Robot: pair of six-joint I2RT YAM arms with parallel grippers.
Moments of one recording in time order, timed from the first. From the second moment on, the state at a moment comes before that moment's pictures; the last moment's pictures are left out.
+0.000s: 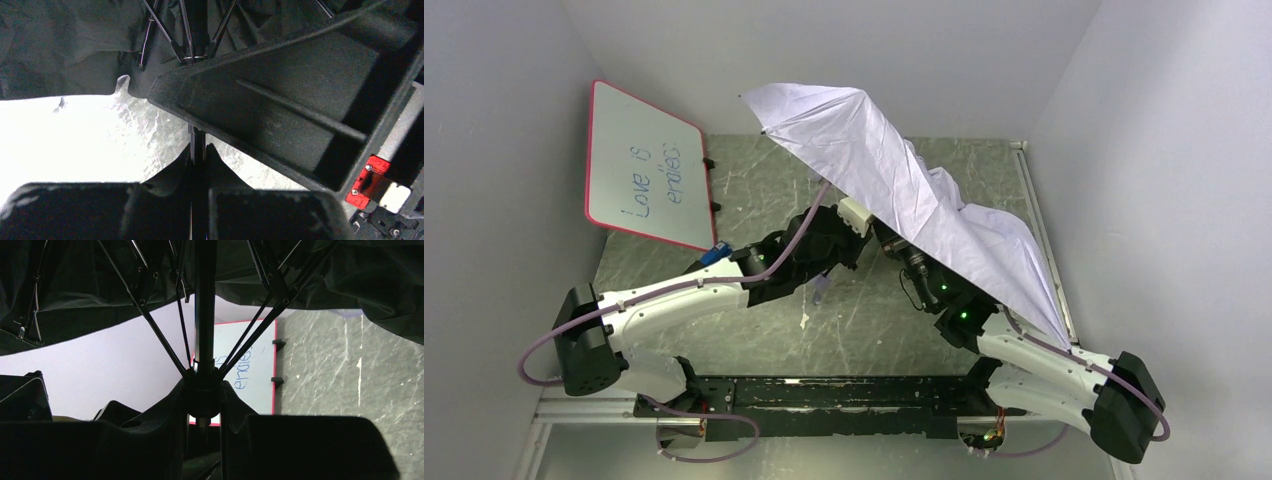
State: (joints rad) left arm -1.07 1.39 1.16 -0.06 -0.28 -0.08; right arm 0.85 0.94 0.50 0.65 0.47 1.02
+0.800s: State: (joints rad) left arm -1.08 1.39 1.16 0.02 -0.25 -0.06; right arm 0.81 0.83 0.64 0.55 0.65 0.80
